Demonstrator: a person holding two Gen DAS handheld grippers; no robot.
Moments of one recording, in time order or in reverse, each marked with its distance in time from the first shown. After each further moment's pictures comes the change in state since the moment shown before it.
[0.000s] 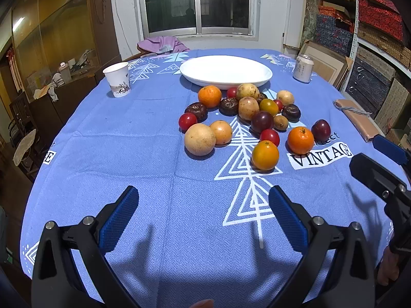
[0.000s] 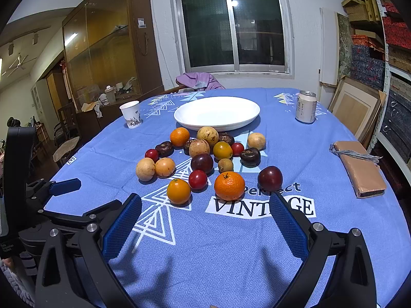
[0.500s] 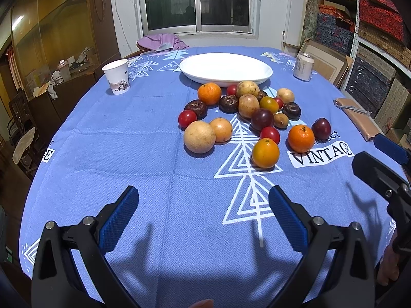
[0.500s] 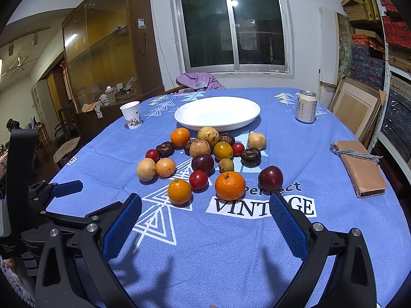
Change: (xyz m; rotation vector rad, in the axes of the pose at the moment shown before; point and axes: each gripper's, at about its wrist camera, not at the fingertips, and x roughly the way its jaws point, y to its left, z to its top) left arm 0.004 -0.001 -0.001 -0.003 0.014 -0.003; right arm 0.000 -0.001 0.000 0.002 0.000 0.001
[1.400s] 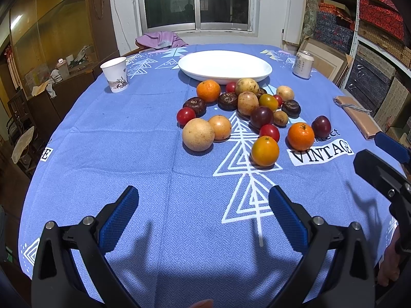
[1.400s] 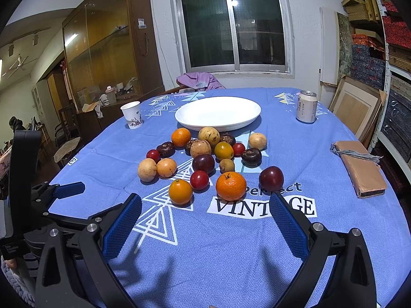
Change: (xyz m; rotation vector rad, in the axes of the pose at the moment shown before) left arm 0.003 -0.001 -0.001 0.001 0.010 -0.005; right arm 0.002 0.001 -0.001 0.001 0.003 0.000
